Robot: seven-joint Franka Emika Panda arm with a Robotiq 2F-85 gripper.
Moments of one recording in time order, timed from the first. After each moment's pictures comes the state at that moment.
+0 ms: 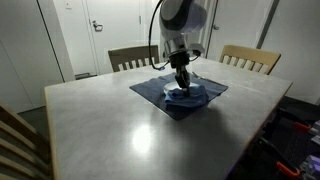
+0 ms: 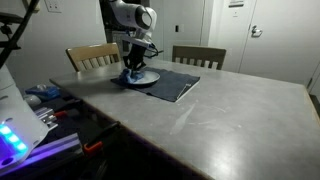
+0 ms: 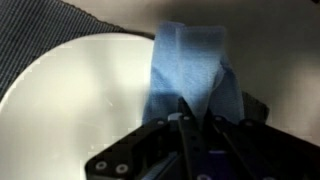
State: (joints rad) arm 0.04 0.60 0.16 -1.91 0.05 2.02 -0.35
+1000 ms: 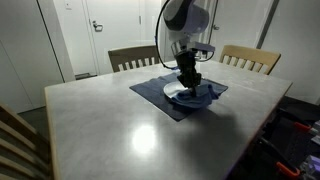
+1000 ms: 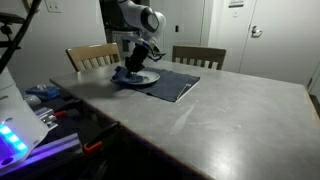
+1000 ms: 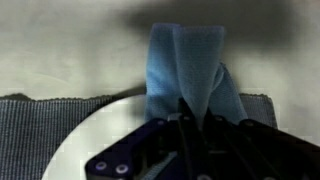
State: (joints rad) arm 0.03 0.62 0.08 -1.89 0.20 1.87 -0.04
